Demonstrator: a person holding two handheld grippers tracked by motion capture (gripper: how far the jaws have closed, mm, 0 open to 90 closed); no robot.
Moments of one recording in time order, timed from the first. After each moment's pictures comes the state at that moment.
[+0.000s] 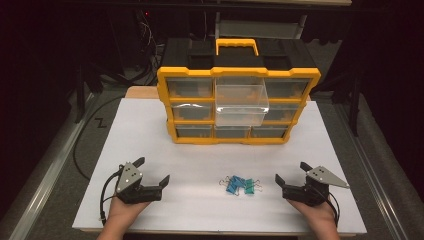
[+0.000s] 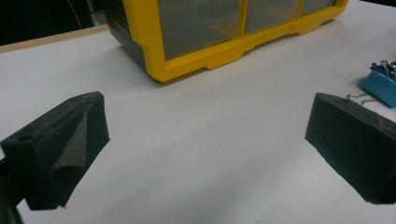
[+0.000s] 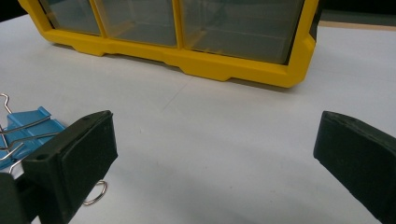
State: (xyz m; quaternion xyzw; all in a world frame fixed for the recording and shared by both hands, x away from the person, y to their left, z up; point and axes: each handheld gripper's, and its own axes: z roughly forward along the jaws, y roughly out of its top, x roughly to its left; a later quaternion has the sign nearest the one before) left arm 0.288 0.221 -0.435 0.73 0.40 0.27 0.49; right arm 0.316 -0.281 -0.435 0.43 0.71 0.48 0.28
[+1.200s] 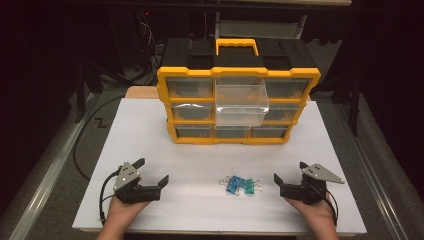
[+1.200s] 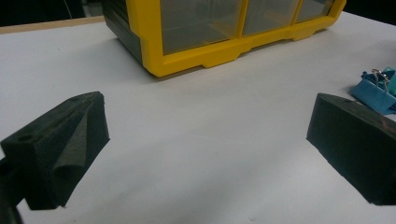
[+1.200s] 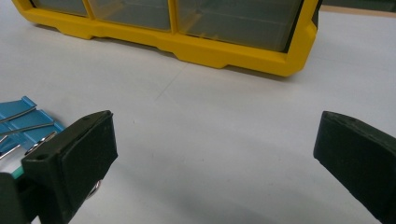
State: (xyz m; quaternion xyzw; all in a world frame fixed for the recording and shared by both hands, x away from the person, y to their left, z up) left arm 0.289 0.225 -0.440 0.72 0.40 0.25 0.50; right arm 0.319 -0.274 -0.431 0.45 0.73 0.44 0.28
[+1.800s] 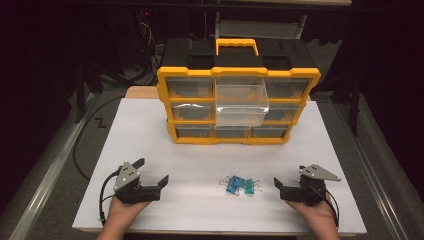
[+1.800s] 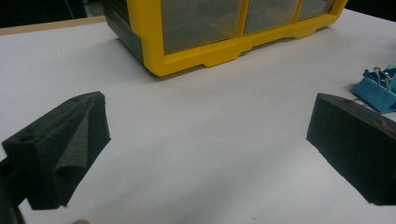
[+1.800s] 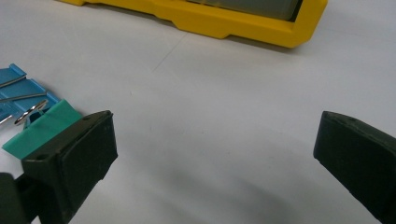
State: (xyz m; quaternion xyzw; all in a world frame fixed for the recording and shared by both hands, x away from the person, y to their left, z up) left arm 0.289 0.224 -0.438 0.73 0.40 0.25 0.50; right arm 0.319 -0.274 -0.433 0.46 0.75 0.39 0.26
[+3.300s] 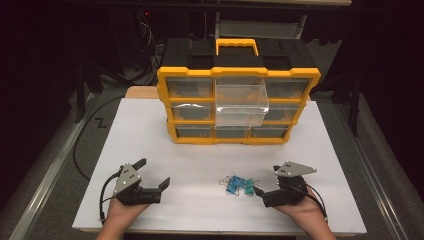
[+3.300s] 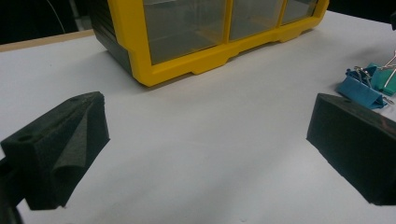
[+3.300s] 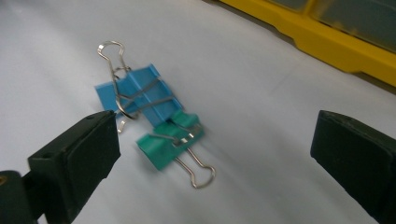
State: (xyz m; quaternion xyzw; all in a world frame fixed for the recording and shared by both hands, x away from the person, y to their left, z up) left arm 0.285 0.222 -0.437 0.73 0.37 0.25 0.51; right arm 0.318 -0.218 -0.409 0.33 0.84 0.39 0.18
